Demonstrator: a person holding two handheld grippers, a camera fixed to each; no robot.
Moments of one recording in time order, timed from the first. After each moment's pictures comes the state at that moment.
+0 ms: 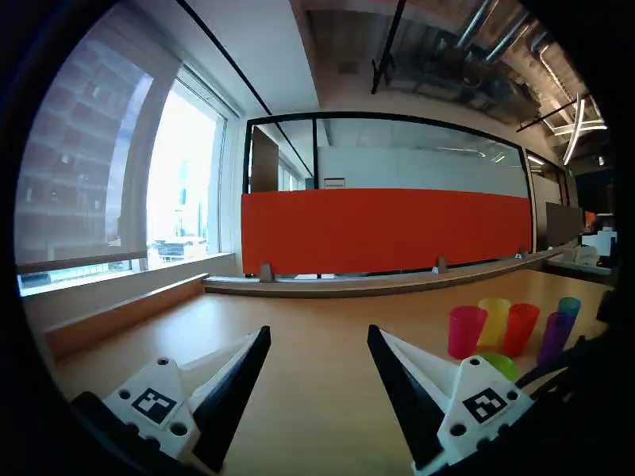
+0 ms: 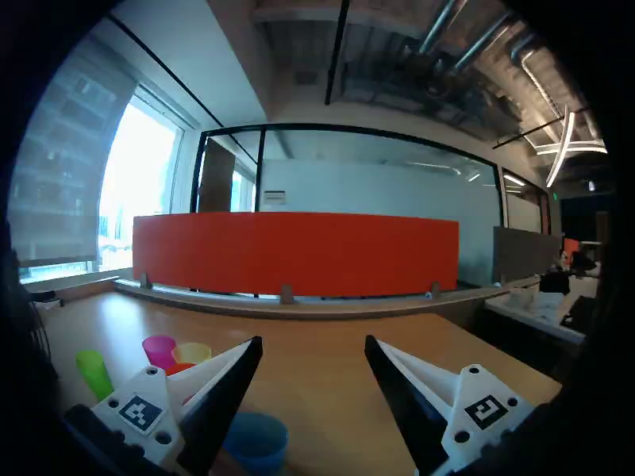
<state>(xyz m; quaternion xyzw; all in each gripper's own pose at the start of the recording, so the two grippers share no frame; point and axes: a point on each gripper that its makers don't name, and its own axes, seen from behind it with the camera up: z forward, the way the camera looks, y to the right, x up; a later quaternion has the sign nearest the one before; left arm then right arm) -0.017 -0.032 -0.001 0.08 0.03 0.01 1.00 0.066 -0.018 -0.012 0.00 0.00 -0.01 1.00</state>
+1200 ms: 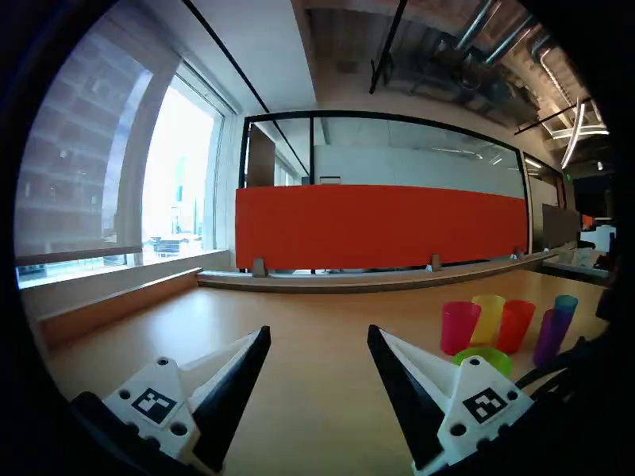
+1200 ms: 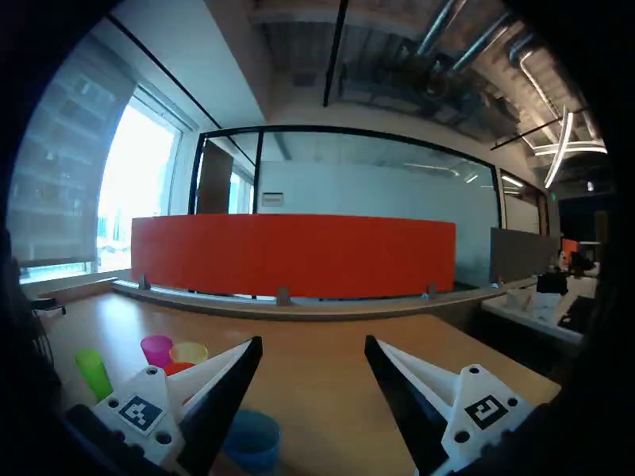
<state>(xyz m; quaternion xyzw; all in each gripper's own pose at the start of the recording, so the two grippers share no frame) -0.030 -0.022 0.001 0.07 0.03 0.00 1.00 0.069 -0.012 -0.017 0.00 0.00 -0.01 1.00</state>
